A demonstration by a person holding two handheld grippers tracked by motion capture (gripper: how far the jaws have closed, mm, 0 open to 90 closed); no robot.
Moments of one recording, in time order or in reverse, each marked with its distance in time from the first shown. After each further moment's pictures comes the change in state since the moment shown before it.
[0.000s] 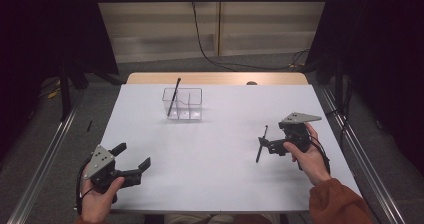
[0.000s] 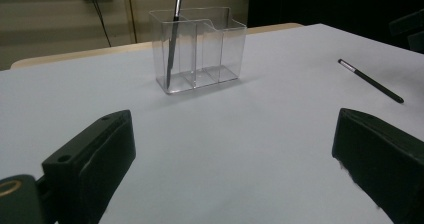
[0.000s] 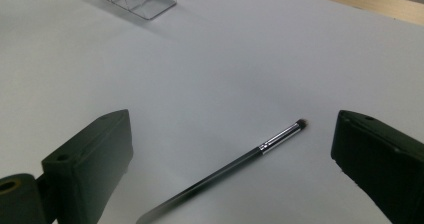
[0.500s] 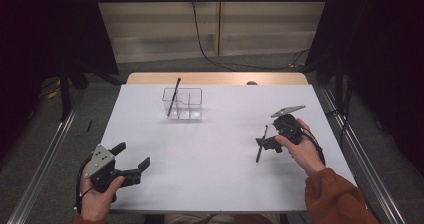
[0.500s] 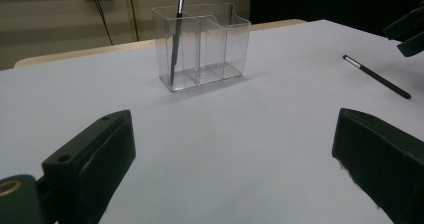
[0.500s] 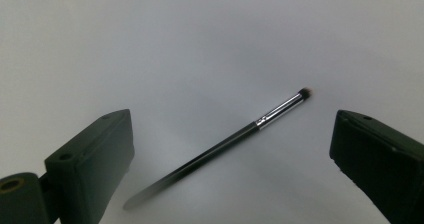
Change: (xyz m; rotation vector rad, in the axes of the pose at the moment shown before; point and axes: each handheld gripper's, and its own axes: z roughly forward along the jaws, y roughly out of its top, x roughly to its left) left arm 0.006 -0.002 0.002 0.007 0.009 0.014; right arm -0.001 0.019 0.021 0.265 -0.016 0.010
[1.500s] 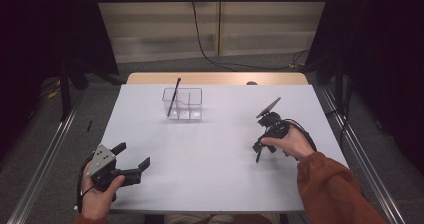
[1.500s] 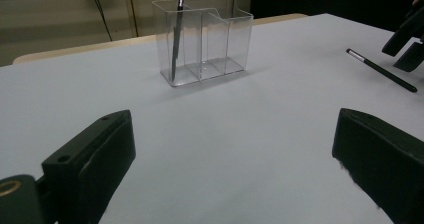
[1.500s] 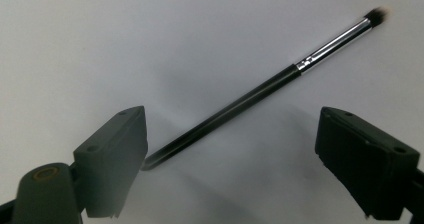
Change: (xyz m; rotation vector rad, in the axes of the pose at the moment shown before) left arm 0.002 -0.003 0.004 0.013 -0.002 0.011; right arm 0.007 0.026 0.032 0.449 0.029 0.054
